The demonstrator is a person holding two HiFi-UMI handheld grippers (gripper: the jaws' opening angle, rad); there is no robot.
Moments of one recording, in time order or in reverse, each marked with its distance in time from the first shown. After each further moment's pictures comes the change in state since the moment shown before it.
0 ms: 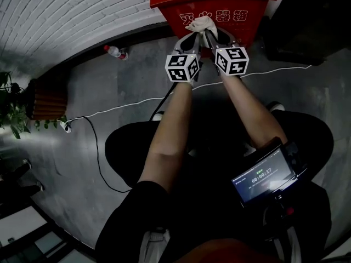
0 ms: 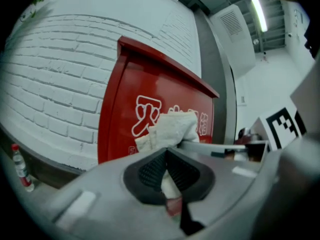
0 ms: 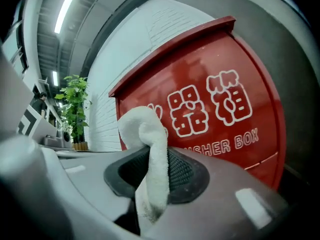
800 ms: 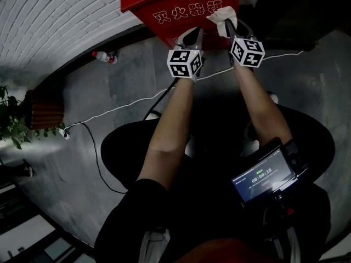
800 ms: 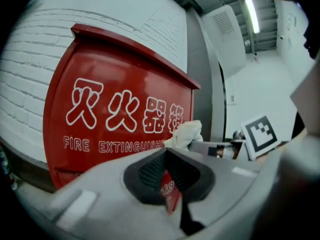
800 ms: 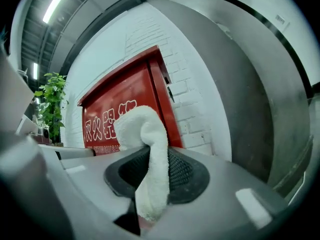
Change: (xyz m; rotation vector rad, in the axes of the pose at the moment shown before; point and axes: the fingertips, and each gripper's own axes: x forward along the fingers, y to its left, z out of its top) left arm 0.042 -0.087 -0.012 0.034 0.009 -0.106; right arm -0.085 -0.143 0.018 0.018 -0.040 -0.244
